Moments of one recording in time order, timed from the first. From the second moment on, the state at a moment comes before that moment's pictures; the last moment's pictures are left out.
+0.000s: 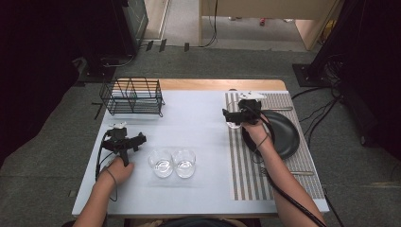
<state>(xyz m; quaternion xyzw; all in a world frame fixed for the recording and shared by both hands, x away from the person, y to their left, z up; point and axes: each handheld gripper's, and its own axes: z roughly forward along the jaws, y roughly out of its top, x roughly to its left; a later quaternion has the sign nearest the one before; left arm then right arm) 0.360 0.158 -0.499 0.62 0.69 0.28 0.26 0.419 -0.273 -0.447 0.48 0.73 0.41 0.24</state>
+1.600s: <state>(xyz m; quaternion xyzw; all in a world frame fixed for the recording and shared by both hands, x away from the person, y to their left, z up) 0.360 0.158 -0.499 0.62 0.69 0.28 0.25 0.403 -0.263 -0.425 0.47 0.75 0.41 0.23</state>
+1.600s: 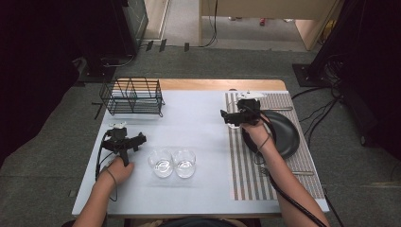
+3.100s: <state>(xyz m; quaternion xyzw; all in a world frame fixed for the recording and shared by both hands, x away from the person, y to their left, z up) 0.360 0.158 -0.499 0.62 0.69 0.28 0.26 0.389 -0.240 -0.421 0.44 0.77 0.42 0.21</state>
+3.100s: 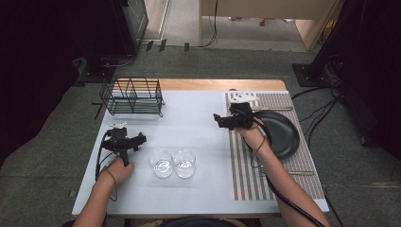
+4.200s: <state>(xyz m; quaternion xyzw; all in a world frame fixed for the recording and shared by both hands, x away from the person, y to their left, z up) 0.360 0.158 -0.499 0.62 0.69 0.28 0.25 0.380 -0.217 -0.430 0.39 0.80 0.42 0.19</state>
